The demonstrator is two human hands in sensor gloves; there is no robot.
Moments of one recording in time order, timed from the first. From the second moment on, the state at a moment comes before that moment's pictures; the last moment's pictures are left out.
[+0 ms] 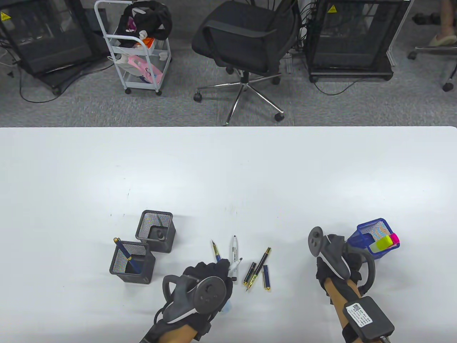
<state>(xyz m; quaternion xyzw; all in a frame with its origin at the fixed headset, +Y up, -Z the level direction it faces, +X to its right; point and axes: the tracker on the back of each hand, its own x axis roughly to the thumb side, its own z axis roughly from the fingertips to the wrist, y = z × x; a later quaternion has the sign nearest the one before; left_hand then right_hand) -0.100 -0.693 -0.174 0.01 -0.21 0.12 0.97 0.218 -0.758 -0.262 0.15 -0.03 -0.98 0.08</state>
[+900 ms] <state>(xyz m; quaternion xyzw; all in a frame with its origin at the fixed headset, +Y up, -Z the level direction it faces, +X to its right) -0.096 -0.696 -0.175 -0.01 -0.21 0.11 0.97 0.216 -0.764 -0.266 0.11 -0.05 -0.99 0.04</state>
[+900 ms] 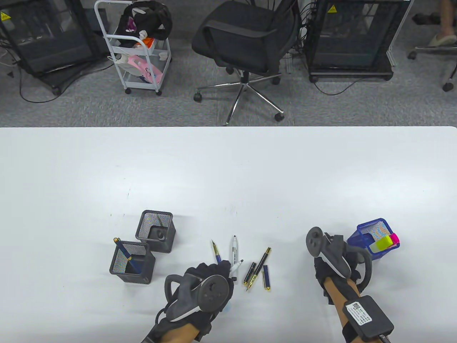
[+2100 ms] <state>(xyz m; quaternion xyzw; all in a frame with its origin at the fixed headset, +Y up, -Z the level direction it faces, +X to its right) -0.103 -0.681 -0.168 0.03 -0.26 0.16 0.95 0.123 -0.661 -0.186 -0.29 0.10 -0.94 -0.18</state>
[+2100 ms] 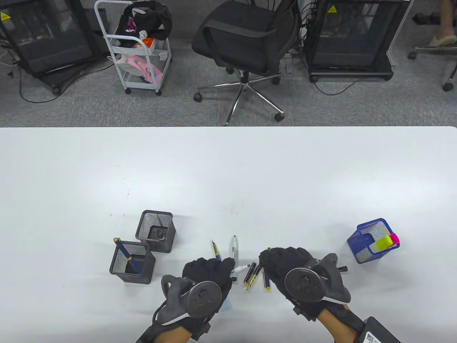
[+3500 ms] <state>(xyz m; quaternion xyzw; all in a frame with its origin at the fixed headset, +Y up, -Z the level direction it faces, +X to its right) -0.077 -0.680 -0.153 0.10 -0.32 0.05 0.94 0.119 -0.671 -0.184 -0.29 0.05 -0.89 -0.34</state>
